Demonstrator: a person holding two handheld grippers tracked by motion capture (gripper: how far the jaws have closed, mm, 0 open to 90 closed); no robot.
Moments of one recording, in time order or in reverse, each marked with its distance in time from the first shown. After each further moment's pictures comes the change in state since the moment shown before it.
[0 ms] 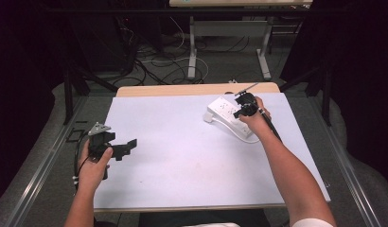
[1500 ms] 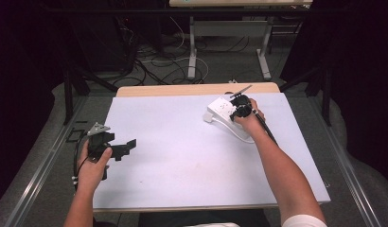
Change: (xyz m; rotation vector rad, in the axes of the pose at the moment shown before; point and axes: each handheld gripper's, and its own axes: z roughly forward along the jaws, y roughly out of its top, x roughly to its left) left arm 0.002 -0.002 0.001 -0.011 0.008 -0.010; right arm 0.004 0.002 0.024 0.035 0.004 0.013
